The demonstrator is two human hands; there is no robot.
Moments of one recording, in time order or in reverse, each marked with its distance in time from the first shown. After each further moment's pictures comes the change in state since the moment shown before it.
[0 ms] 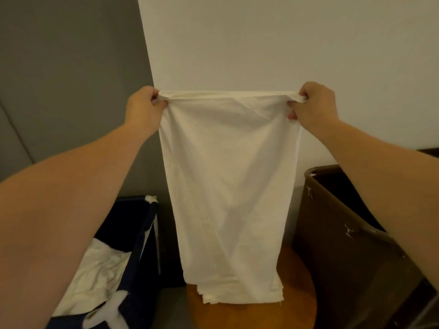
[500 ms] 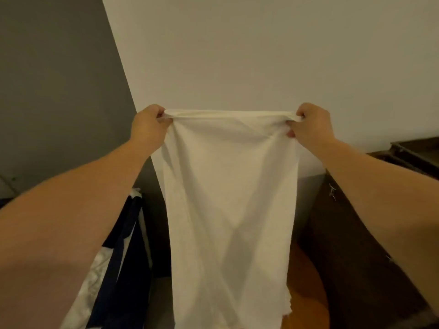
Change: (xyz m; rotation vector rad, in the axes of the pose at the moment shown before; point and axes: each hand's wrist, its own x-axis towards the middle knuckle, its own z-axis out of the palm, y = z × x) left_hand 0.060 -0.127 0.171 0.075 -0.196 -0.122; right_hand 0.077 0.137 0.152 -0.122 -0.146 0.191
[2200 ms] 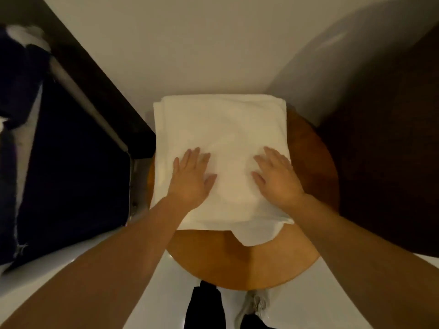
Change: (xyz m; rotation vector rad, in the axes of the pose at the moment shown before) left_hand -0.321 -0.243 0.335 0.439 -0.940 -0.023; right_hand -0.233 0.343 0.266 -0.497 -0.909 -0.061
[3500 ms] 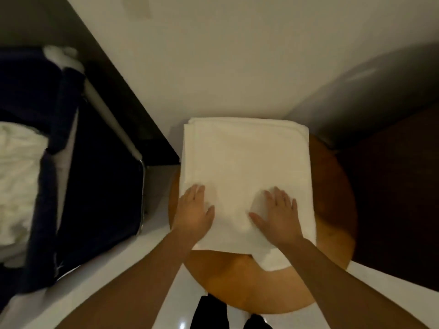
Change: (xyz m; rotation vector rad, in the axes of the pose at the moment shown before) left_hand -0.023 -0.046 -0.019 -0.272 -0.054 -0.250; right_hand 0.005 -0.061 0.025 -0.038 -0.178 0.249
